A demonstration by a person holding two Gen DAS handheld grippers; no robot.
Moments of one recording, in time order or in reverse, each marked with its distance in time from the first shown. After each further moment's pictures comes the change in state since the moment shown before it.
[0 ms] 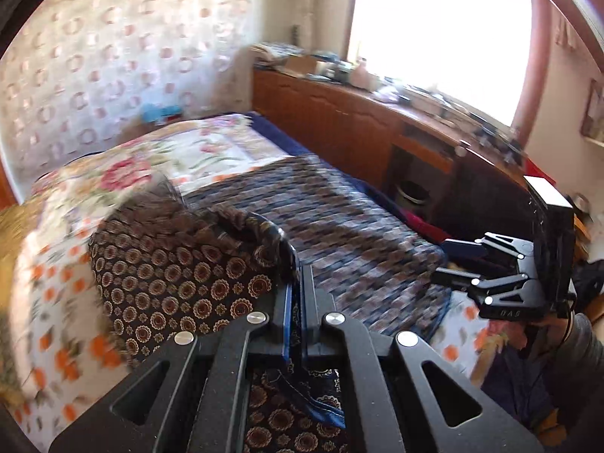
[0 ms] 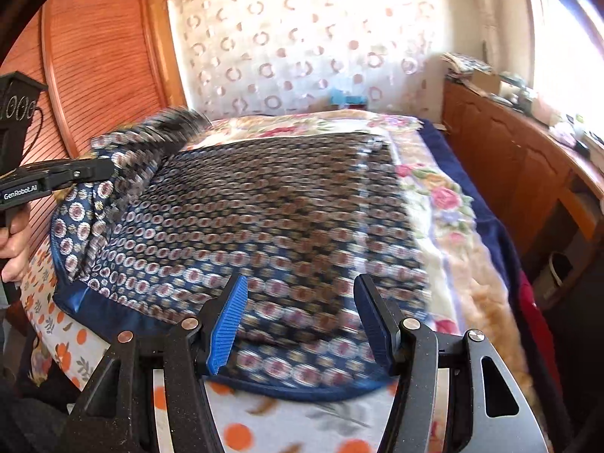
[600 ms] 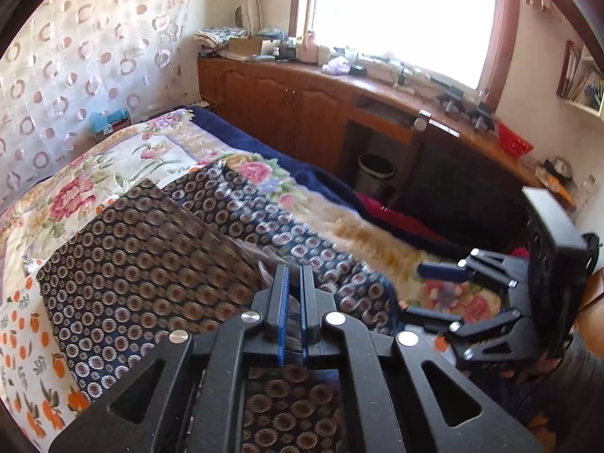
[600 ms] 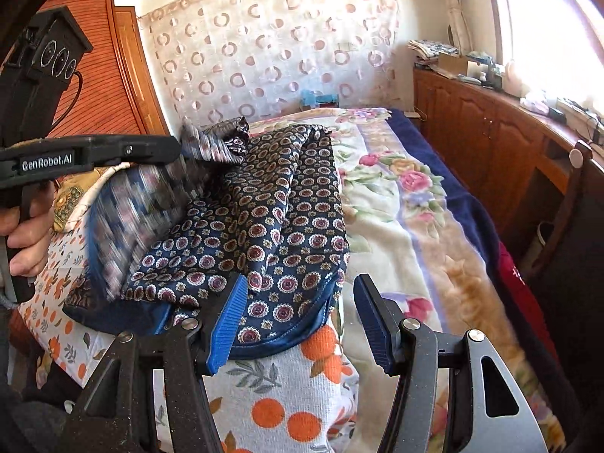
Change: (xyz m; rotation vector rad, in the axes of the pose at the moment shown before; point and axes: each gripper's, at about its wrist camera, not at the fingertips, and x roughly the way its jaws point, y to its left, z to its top) left arm 0.055 -0.076 0.039 0.122 0.090 -0.080; right arm -0.023 -0.037 -0.025 0.098 -0.007 -0.028
